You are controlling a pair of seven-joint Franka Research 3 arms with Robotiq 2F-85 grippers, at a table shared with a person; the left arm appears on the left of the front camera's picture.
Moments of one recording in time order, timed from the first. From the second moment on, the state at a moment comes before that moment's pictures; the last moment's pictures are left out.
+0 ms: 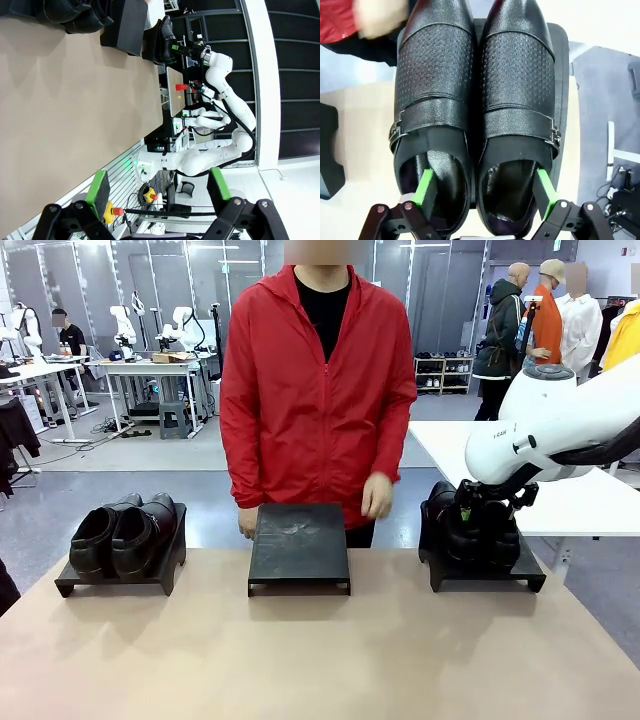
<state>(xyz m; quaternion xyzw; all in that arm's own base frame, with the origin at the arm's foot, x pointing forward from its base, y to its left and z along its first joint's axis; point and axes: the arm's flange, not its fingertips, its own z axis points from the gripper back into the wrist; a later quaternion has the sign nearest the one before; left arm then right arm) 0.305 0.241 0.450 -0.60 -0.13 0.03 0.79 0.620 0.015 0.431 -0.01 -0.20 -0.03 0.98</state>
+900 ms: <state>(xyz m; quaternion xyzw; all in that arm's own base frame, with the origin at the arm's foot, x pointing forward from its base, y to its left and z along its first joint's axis) 0.305 0.241 0.450 -0.60 -0.13 0.03 0.79 0.620 0.015 0.431 -0.01 -0.20 -0.03 0.98</state>
